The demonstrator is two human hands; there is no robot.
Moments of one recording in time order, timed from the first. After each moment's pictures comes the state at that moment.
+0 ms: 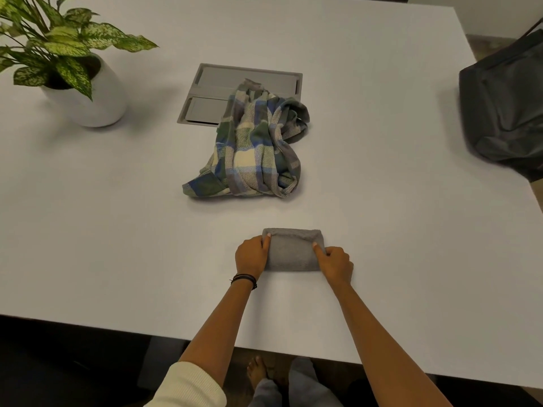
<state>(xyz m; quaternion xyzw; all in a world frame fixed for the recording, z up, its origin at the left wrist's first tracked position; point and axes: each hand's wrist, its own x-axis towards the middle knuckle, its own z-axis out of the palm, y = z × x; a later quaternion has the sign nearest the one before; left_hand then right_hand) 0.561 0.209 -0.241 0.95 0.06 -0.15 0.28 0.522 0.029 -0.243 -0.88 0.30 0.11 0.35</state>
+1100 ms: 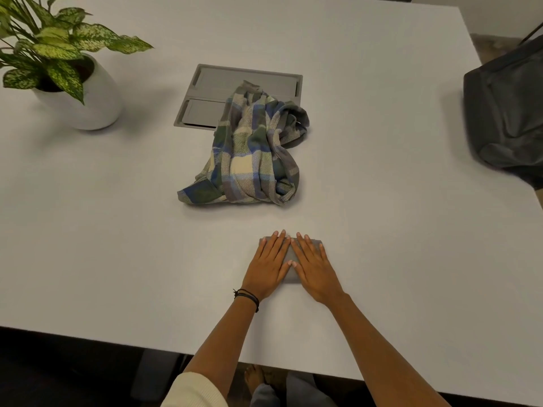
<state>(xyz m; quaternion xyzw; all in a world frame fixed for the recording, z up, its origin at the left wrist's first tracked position) 0.552 0.197 -0.281 0.95 -0.26 -0.07 0.13 0.526 0.031 -0.271 -0.97 -0.11 0.10 0.20</state>
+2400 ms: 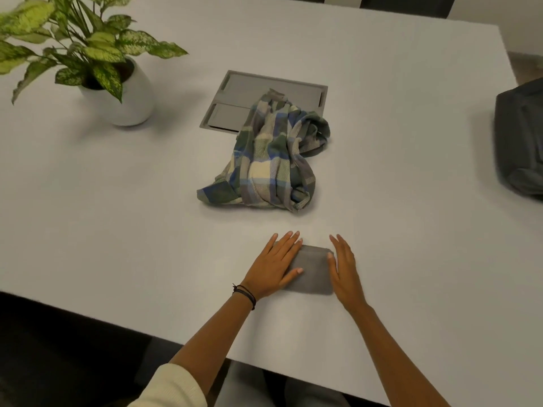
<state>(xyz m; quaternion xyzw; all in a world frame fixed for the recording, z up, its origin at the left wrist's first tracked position) 0.562 0.204 -0.240 0.94 -0.30 -0.07 0.14 0.537 0.007 -0.237 -0.88 0.08 0.05 0.46</state>
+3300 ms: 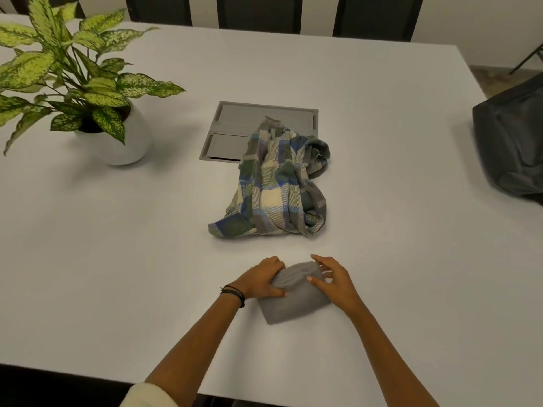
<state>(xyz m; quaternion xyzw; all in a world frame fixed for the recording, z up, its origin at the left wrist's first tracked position) 0.631 0.284 -0.223 0.86 -0.28 -0.33 0.26 0.572 0.075 -0.218 -0.82 0.09 0.10 0.55</state>
